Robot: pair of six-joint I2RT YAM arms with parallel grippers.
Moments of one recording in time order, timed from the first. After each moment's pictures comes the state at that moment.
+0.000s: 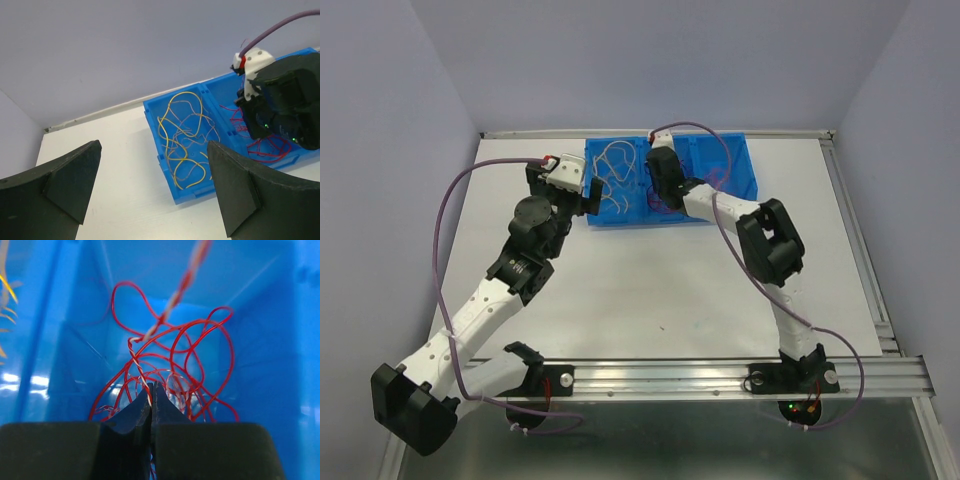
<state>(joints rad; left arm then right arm) -0.55 0.95 0.83 0.19 -0.33 0.19 0.61 2.22 1.71 0.01 0.50 0.10</state>
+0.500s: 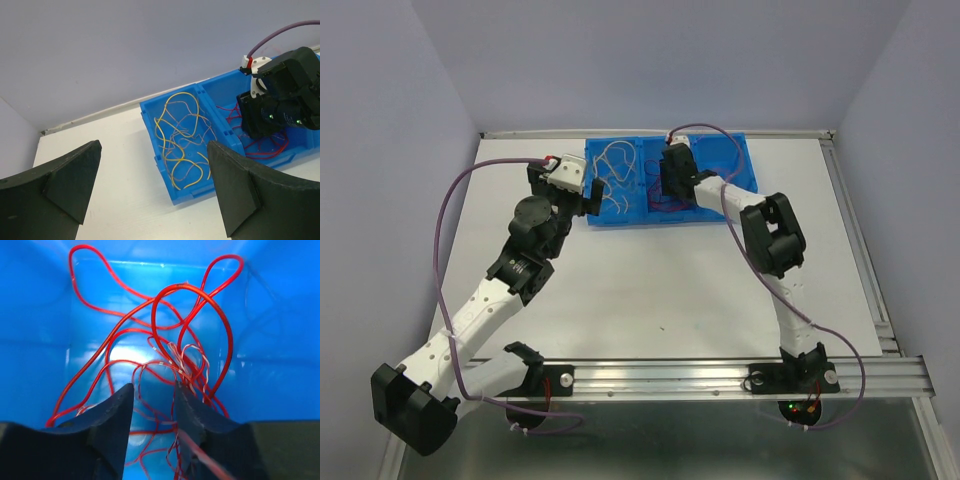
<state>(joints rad) -0.55 0.95 0.83 0.19 -0.31 0.19 0.51 2.31 1.79 -0.17 0.31 0.24</state>
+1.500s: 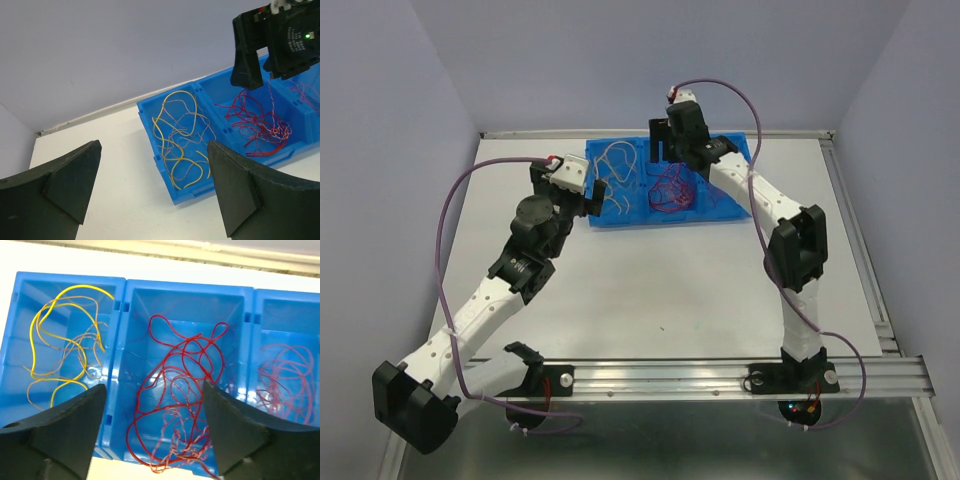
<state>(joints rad) -0.55 0.96 0.83 0.19 -0.29 0.19 0.54 2.07 1.98 -0.44 0.28 0.27</state>
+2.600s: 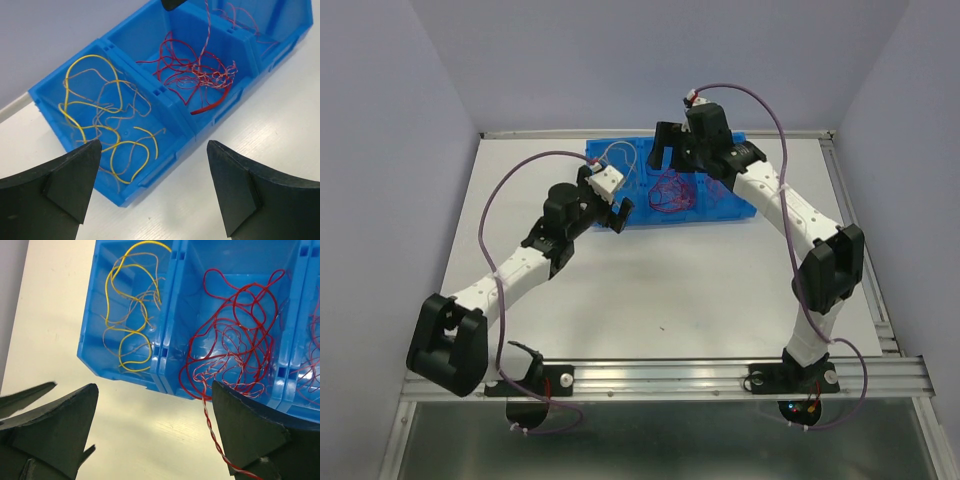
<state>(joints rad) -0.47 1.27 0.79 0.28 0.15 0.20 0.54 1.85 1.84 -0.53 0.05 0.46</state>
